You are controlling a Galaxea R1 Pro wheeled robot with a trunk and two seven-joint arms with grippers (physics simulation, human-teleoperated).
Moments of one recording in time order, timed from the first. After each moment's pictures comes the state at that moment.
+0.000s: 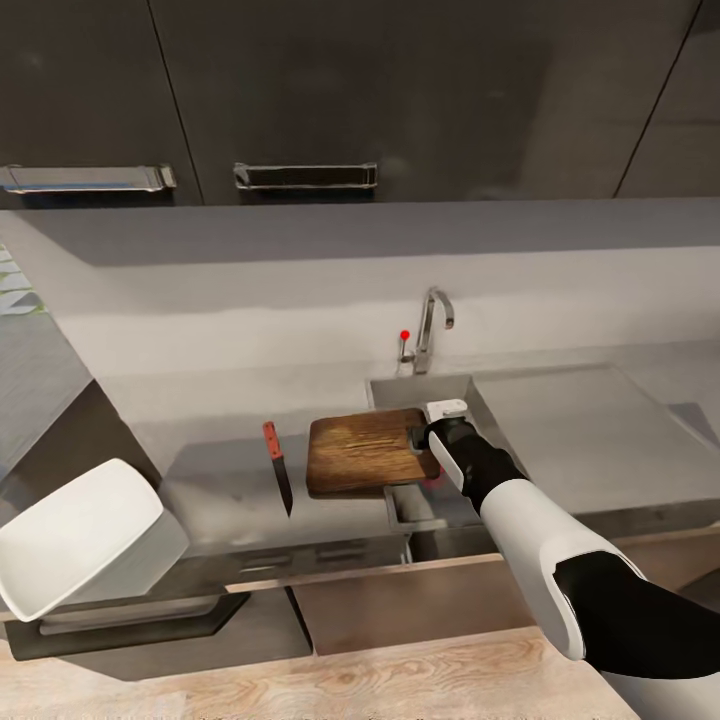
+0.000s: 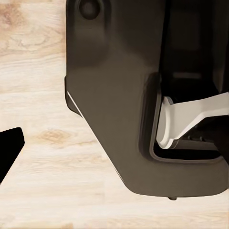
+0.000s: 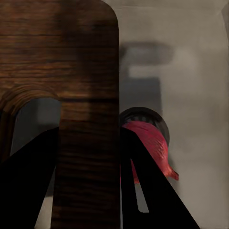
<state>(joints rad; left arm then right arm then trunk) 0.42 -0.06 0.00 -0.76 0.02 -0.02 0.00 -1.09 0.12 0.19 -0.48 -0.10 0.55 -0.19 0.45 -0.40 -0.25</state>
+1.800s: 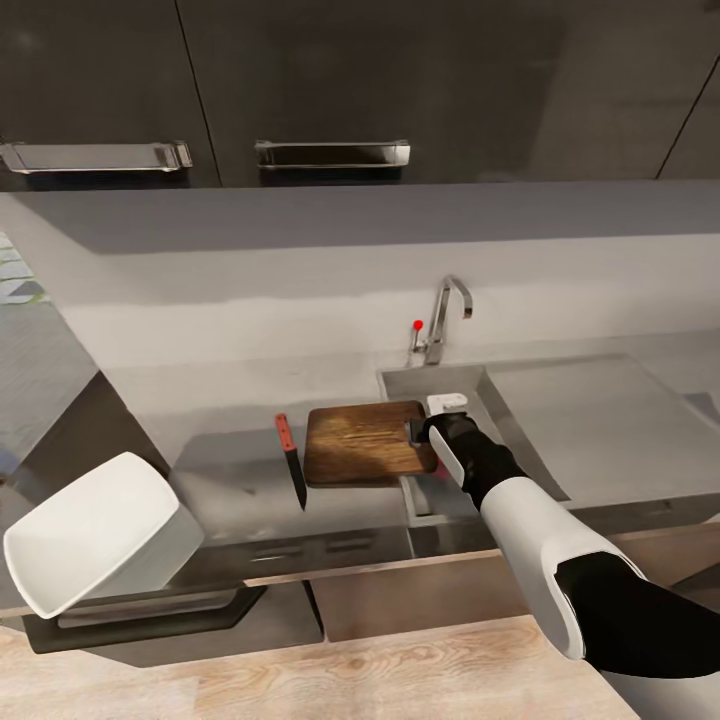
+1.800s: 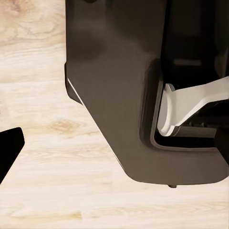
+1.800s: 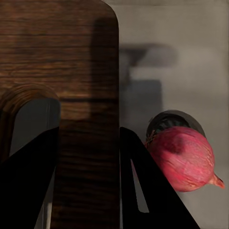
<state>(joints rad) 0.42 -0.06 0.00 -0.75 0.02 -0.02 0.00 -1.09 0.12 0.18 -0.52 -0.12 0.54 -0.19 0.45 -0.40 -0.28</state>
